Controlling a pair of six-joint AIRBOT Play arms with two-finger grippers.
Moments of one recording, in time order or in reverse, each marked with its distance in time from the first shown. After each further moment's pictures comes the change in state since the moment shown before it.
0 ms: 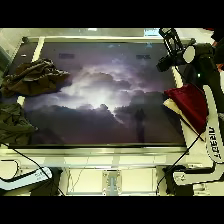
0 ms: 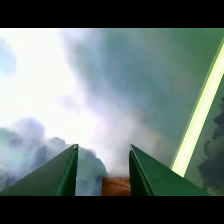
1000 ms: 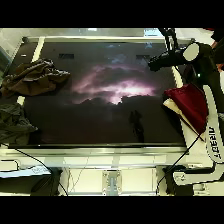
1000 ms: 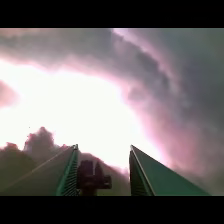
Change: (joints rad) left arm 0.294 -0.171 -0.237 -0.289 0.600 -0.522; right arm 0.000 0.000 0.000 0.306 0.030 0.003
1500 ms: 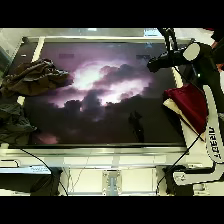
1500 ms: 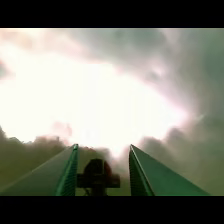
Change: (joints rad) left arm 0.000 -0.087 0.000 0.000 0.093 -0.014; right arm 0.000 0.000 0.000 0.038 0.018 0.003
